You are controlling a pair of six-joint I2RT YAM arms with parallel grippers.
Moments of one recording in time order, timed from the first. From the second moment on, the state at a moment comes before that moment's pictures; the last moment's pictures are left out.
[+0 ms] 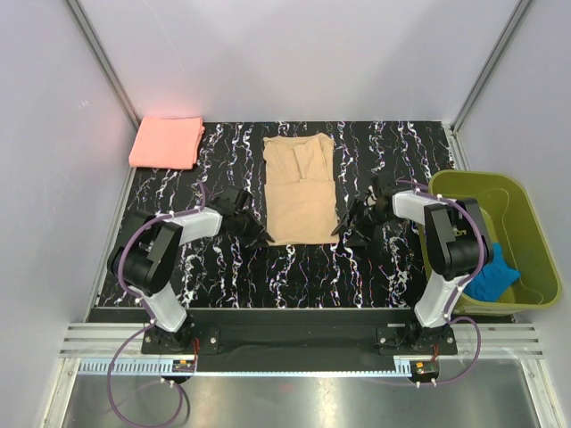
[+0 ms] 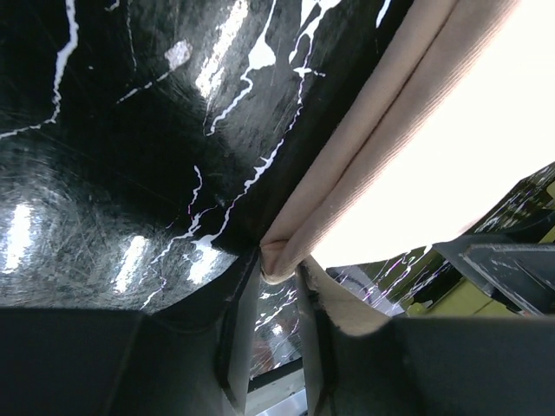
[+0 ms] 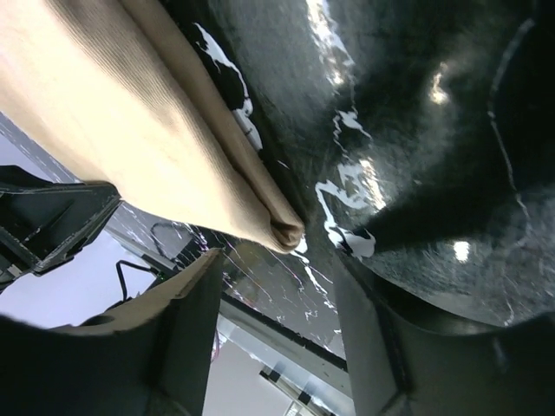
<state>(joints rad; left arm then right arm) -0.43 1.71 0.86 -0.26 0.32 -1.11 0.20 1.81 0.99 -0.45 -0.56 0.71</state>
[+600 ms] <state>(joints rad) -0.42 1.74 0.90 -0.28 0.34 -1.07 0.22 1.88 1.04 -0.43 -0.56 0.71</state>
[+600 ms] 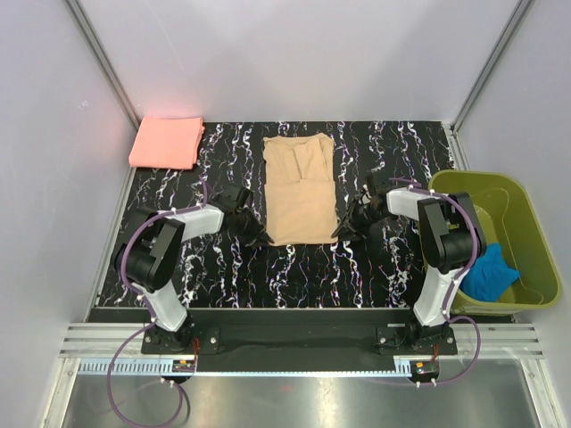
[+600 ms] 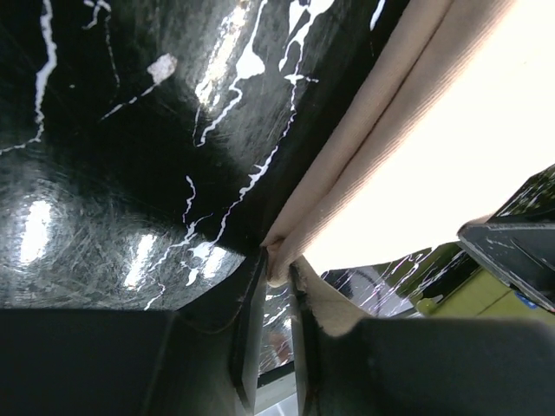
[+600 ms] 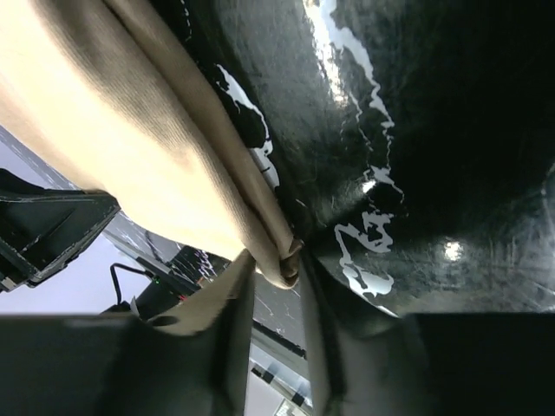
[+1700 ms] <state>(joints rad) -1.00 1.07 0.49 -0.57 0.07 -1.12 0.71 1.18 0.47 -0.46 -0.43 0.95</state>
